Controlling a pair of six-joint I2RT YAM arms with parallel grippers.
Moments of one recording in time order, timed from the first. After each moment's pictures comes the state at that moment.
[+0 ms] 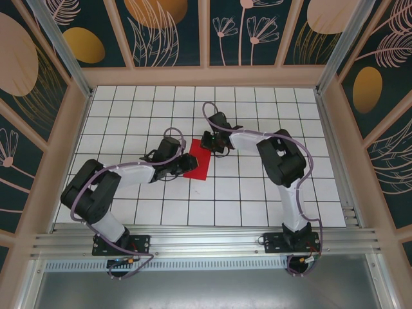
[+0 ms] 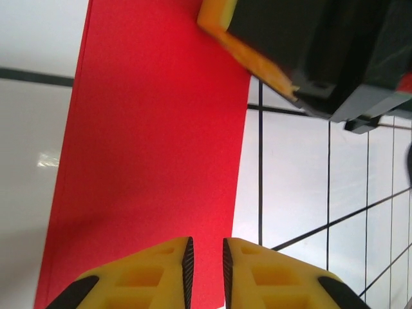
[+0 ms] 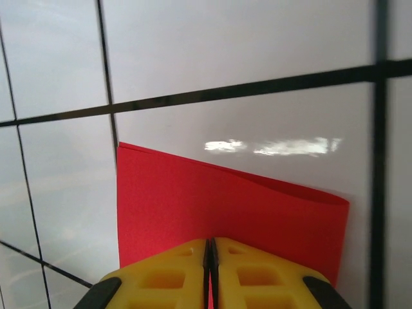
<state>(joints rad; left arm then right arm) -0.58 1.65 0.72 0.12 0.32 -0.84 0.61 2.11 1.38 -0.23 -0.21 0.83</state>
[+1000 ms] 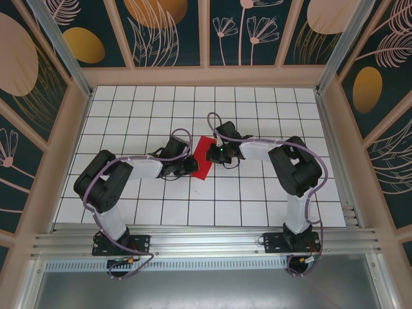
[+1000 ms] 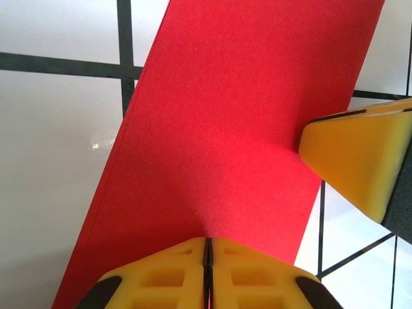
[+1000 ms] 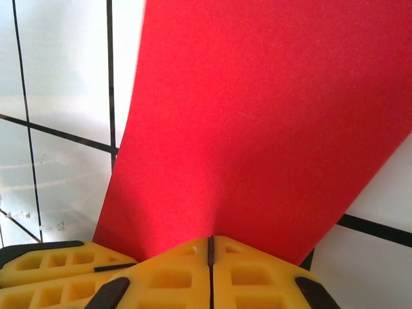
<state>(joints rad) -0.59 1.78 0.81 0.03 0.29 -0.75 0.61 1.93 1.13 -0.19 -0.37 0.67</state>
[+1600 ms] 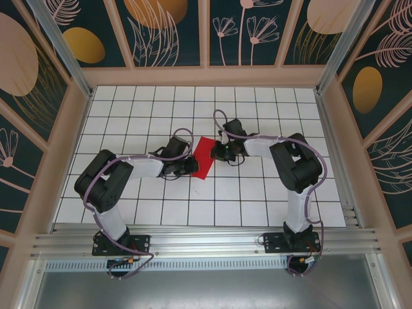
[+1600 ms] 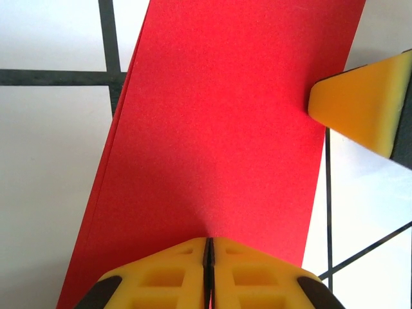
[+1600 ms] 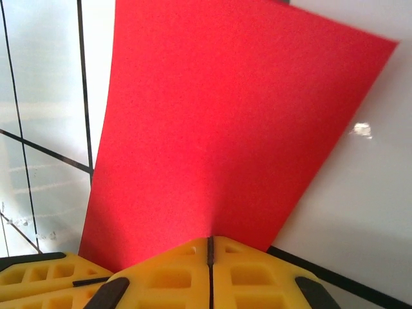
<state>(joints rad) -0.60 1.78 0.83 0.00 0.27 -0.68 0.53 1.97 1.13 -0.17 -0.44 0.63</state>
